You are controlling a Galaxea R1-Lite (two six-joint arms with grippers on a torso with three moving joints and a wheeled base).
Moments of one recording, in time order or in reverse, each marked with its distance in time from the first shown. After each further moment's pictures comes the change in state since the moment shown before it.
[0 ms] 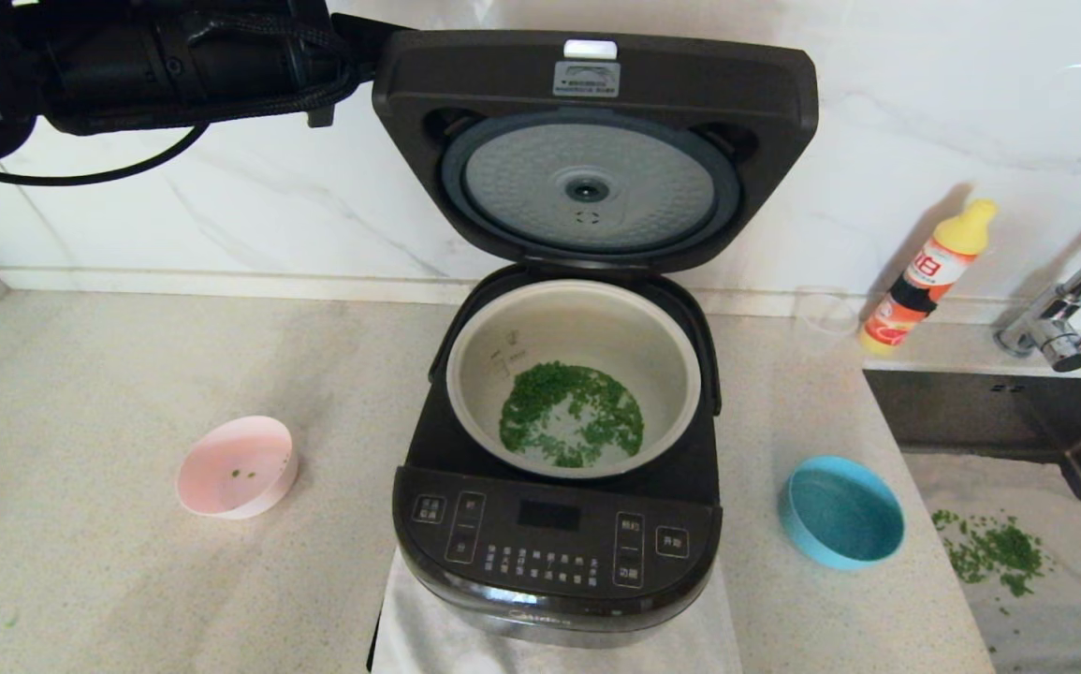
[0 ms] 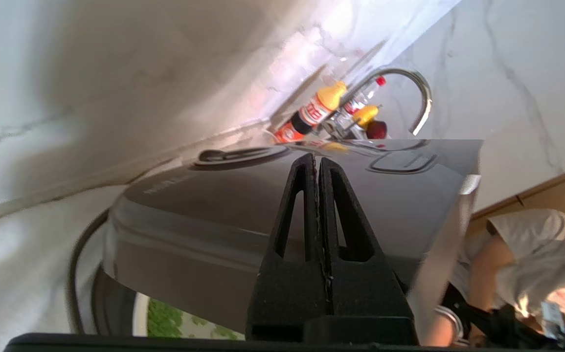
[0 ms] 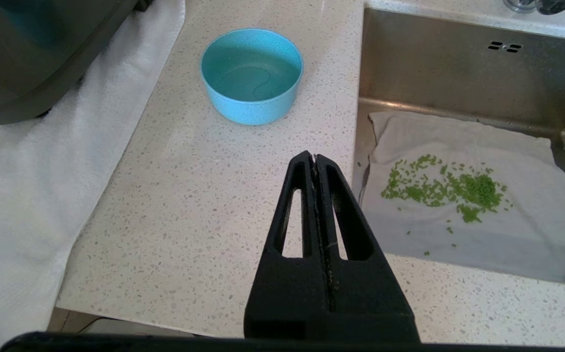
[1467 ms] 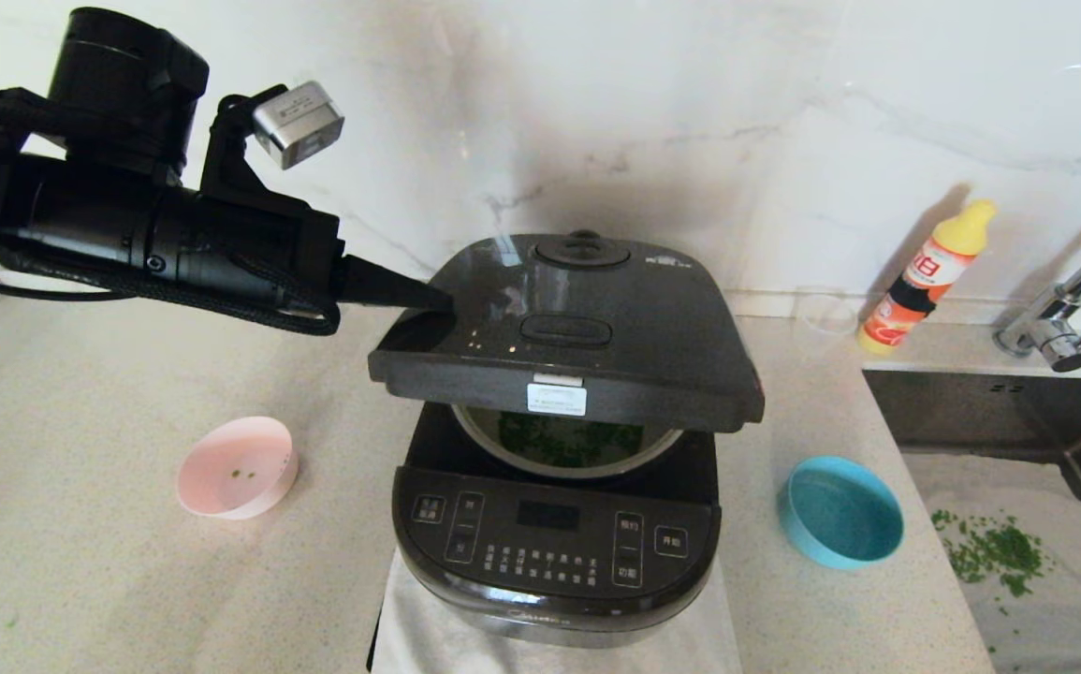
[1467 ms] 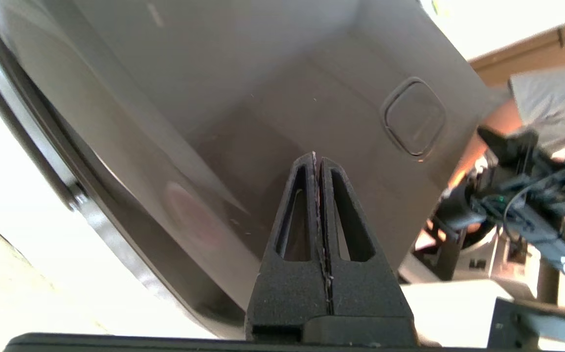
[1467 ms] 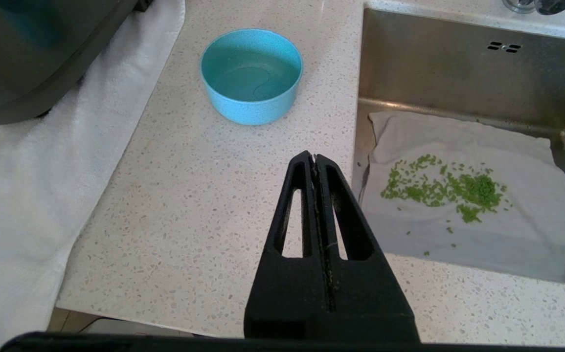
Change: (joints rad) left arm -0.024 -0.127 0.306 0.486 -0.030 0.405; right arm 0.000 0.000 0.000 0.000 0.000 0.001
